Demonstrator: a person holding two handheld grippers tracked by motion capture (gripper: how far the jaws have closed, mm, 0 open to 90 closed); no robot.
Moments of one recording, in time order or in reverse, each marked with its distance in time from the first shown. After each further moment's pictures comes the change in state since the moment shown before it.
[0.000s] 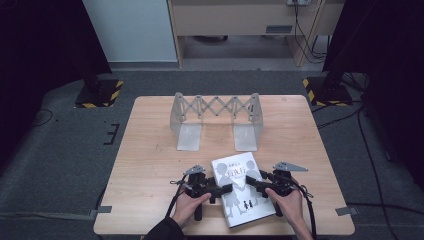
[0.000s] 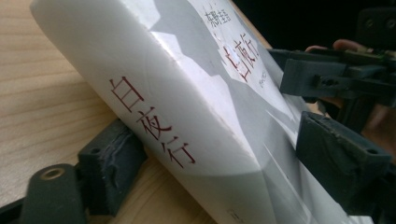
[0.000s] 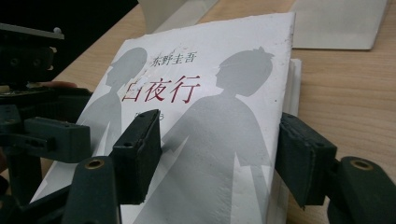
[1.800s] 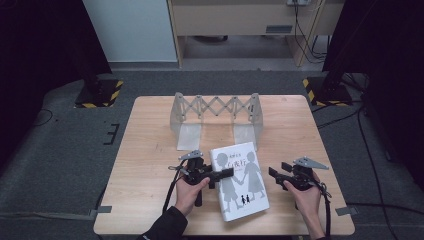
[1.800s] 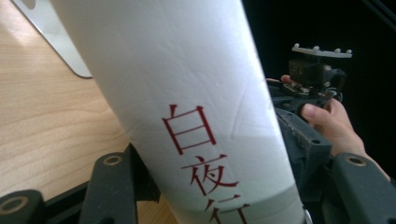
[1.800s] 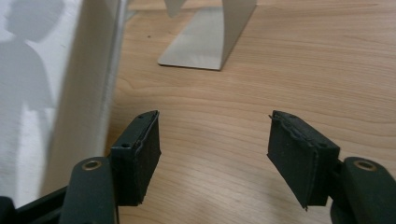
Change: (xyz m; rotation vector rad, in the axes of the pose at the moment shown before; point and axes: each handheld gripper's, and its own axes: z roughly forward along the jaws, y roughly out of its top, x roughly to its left) left arm -0.008 0.051 -0.008 -0.045 -0.127 0.035; right arm -0.045 0.009 -0.036 -0.030 -0.275 -0.057
